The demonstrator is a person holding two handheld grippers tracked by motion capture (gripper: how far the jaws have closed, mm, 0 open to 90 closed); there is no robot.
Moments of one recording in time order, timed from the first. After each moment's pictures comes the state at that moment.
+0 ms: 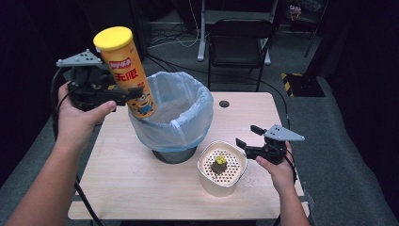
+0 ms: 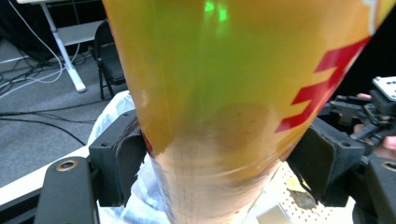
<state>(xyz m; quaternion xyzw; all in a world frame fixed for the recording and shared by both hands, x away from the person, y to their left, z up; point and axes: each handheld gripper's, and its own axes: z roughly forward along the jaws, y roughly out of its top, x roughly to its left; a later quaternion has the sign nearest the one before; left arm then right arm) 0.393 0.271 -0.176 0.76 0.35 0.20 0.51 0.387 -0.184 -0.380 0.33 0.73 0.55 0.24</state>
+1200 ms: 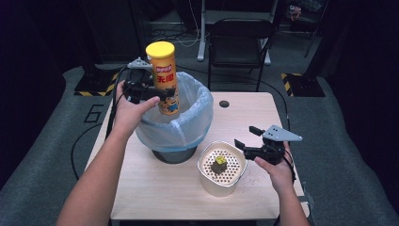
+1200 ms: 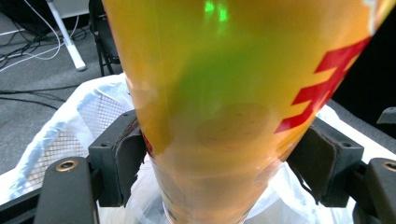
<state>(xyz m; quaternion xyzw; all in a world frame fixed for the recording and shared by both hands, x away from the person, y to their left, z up) 0.481 0.210 -0.248 0.78 0.38 0.19 0.46 0.389 -0.182 -0.385 0.33 0.74 0.54 0.24</state>
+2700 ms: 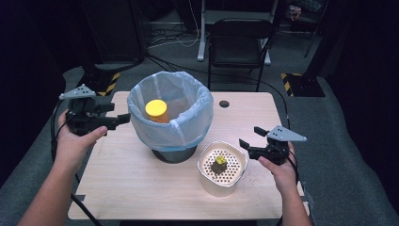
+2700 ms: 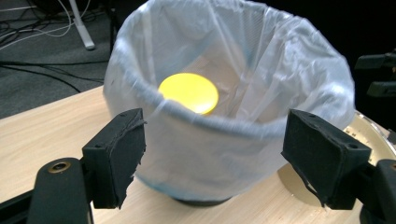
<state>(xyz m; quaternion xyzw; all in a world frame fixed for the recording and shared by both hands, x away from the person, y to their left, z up) 0.388 0.328 -0.267 0.76 0.42 0.18 0.47 0.389 -0.194 -0.388 0.34 0.73 0.54 0.24</state>
